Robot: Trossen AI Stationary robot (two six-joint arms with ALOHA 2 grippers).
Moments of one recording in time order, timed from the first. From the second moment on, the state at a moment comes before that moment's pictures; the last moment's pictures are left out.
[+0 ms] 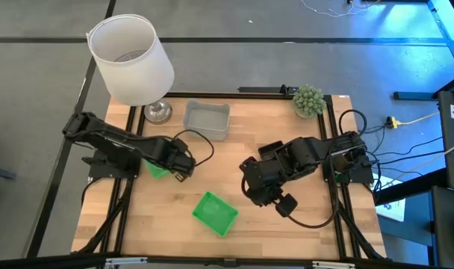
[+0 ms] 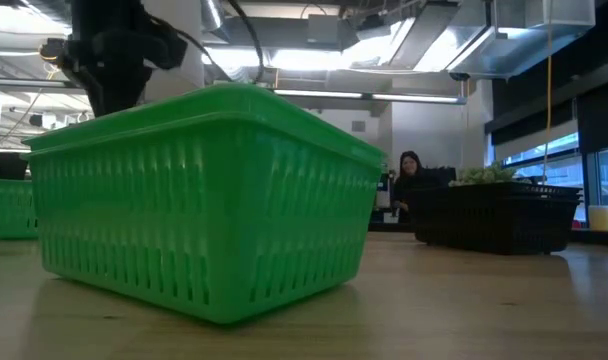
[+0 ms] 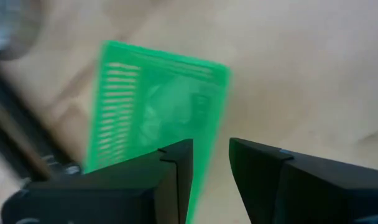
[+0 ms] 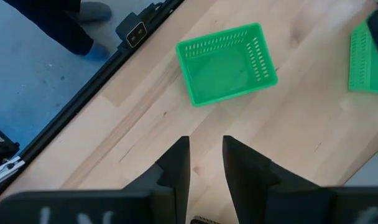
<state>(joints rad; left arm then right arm) -0.23 1.43 1.10 -1.23 -0.31 -1.12 0.38 1.95 2.34 -1.52 -0.13 -0.33</state>
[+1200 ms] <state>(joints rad) -0.23 1.42 0.89 -0.96 -0.35 -1.04 0.34 1.95 2.34 -1.55 -0.13 -0.34</state>
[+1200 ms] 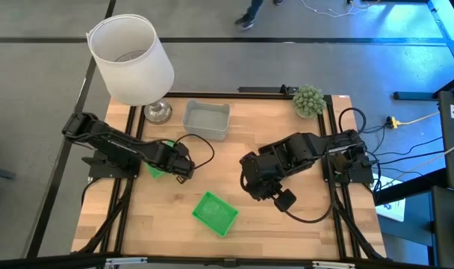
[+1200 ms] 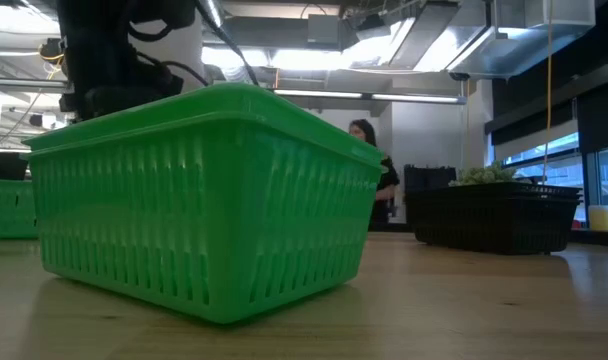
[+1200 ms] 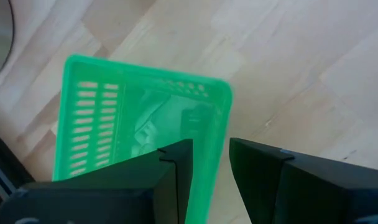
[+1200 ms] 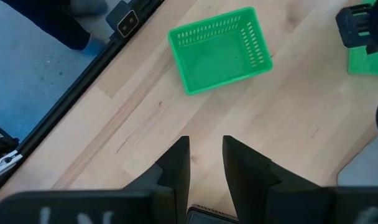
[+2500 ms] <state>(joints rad) -0.23 1.44 0.78 -0.81 -0.40 -1.06 0.31 1.95 2.34 -1.56 -0.14 -0.38</state>
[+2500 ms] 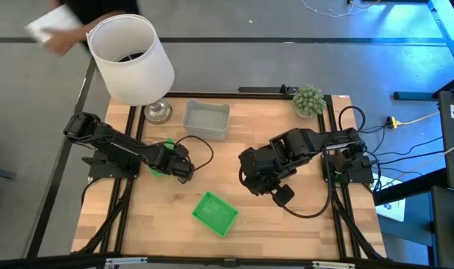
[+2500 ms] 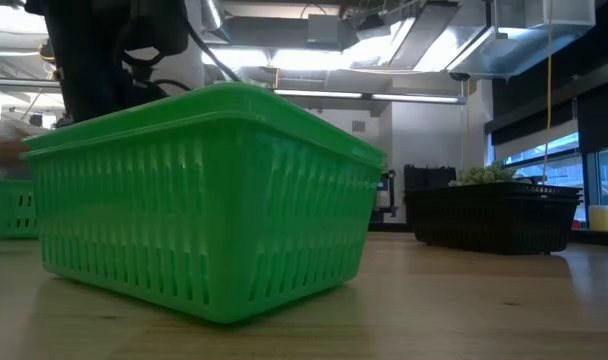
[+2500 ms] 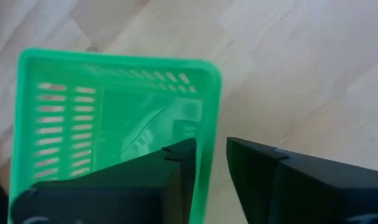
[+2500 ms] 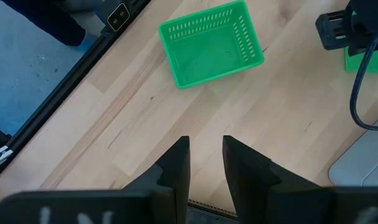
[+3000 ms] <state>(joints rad) -0.31 1.44 0.94 -0.82 -0.33 -0.89 0.31 1.94 2.34 -1.57 -0.14 -0.40</state>
